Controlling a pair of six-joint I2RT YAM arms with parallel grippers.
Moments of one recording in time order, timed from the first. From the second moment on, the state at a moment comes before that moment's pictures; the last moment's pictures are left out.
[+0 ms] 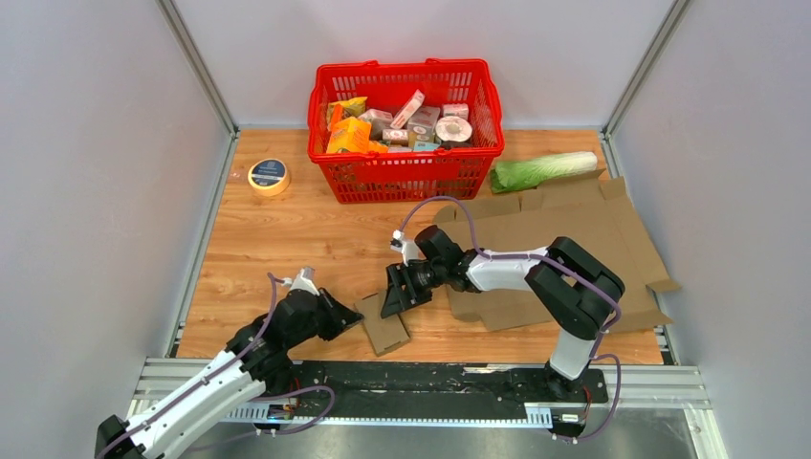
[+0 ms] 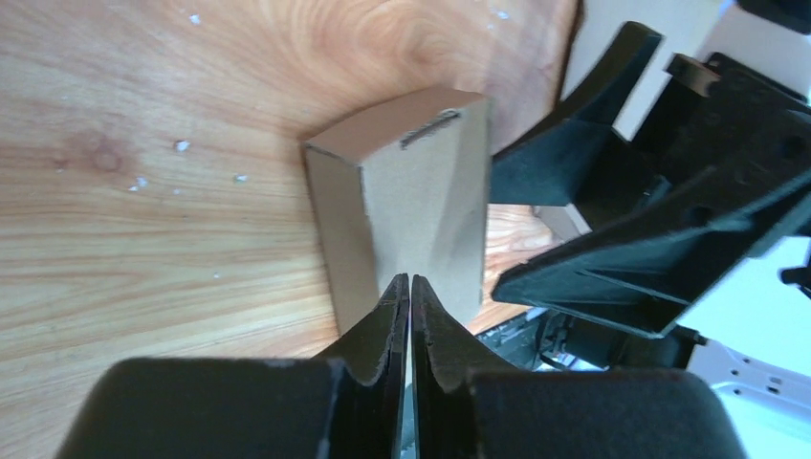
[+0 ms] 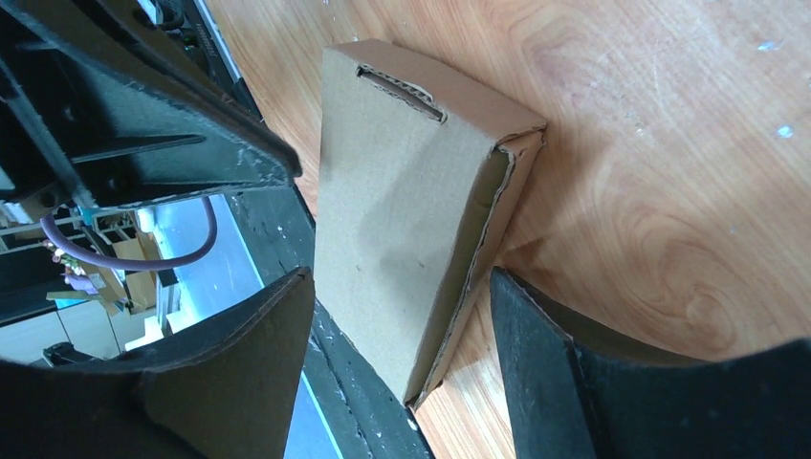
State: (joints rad) left arm -0.74 0.37 0.12 -0.42 0.00 -1.28; right arm 0.85 1.77 0.85 0.11 -0.68 0.58
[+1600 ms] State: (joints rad) left arm -0.74 0.54 0.14 -0.36 -0.03 -1.27; right arm 0.82 1.76 0.80 0.16 -0.70 0.59
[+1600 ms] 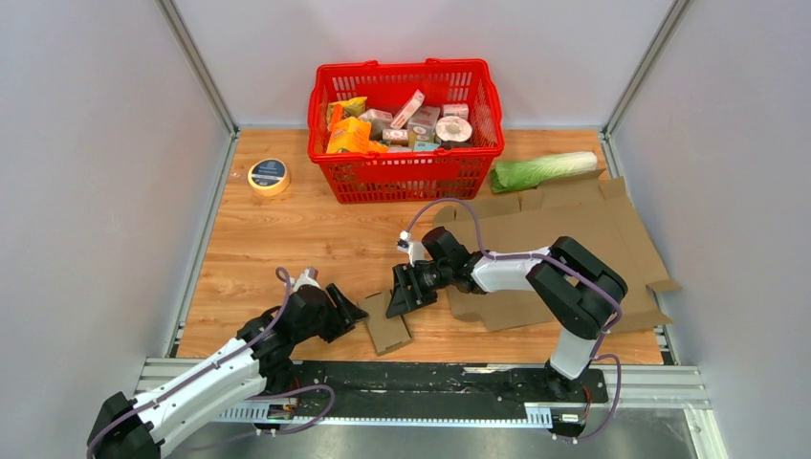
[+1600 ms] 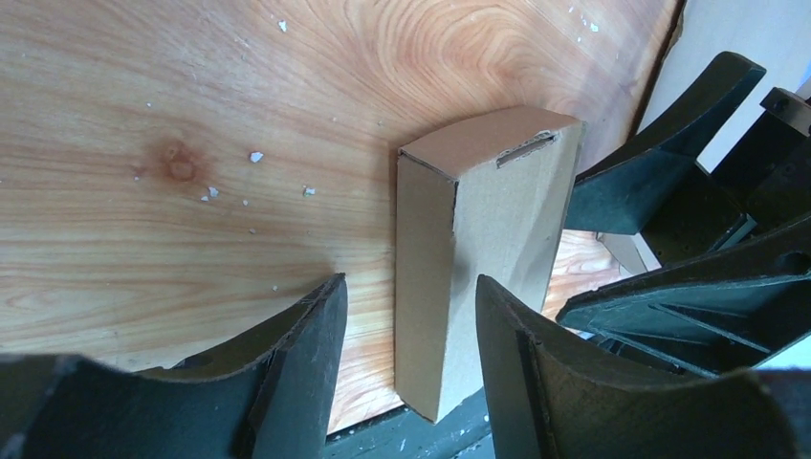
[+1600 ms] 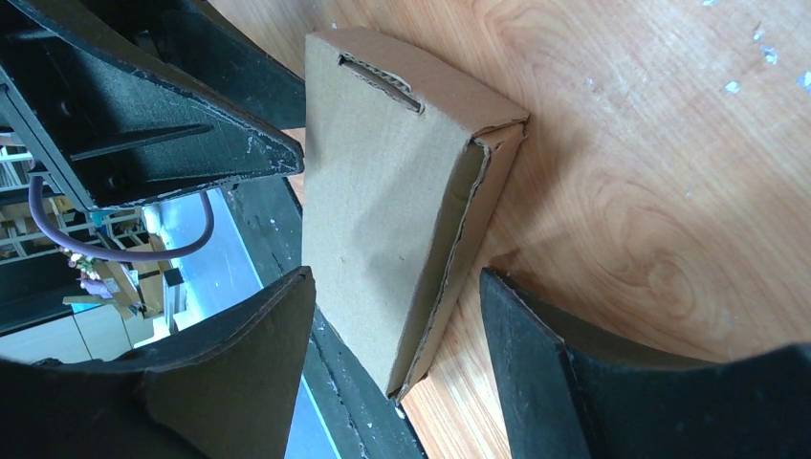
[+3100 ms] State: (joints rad) left arm -0.74 0.42 0.12 -0.39 -0.08 -1.26; right arm 0.86 1.80 0.74 0.36 -0.69 0.84
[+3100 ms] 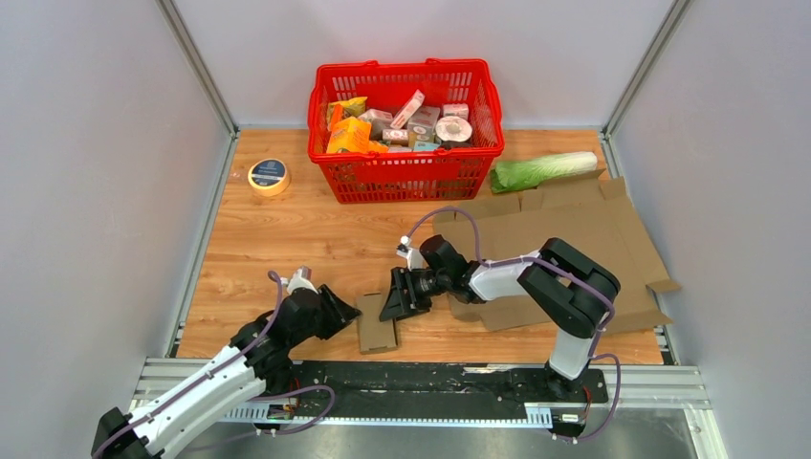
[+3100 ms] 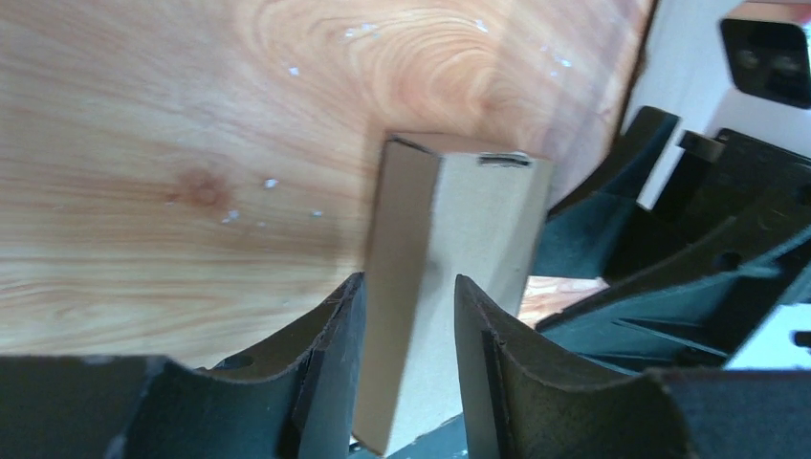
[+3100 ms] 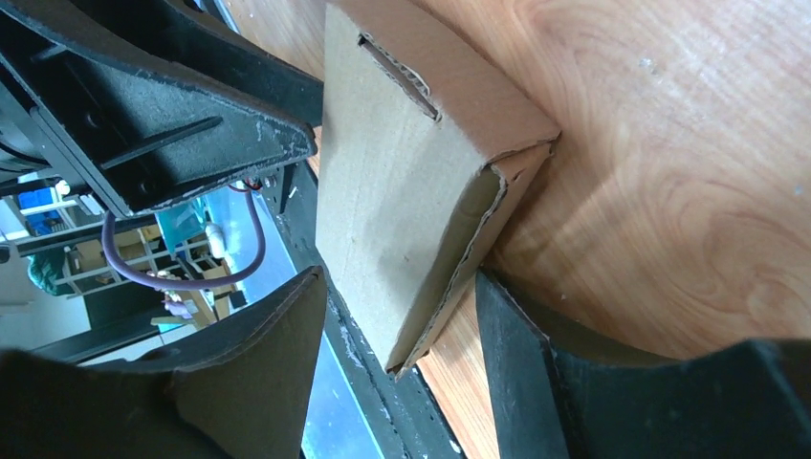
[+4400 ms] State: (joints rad) left arm -0.74 0.63 0.17 -0.34 -0.07 -1.27; right arm 0.85 1.77 0.71 0.35 -0.67 0.82
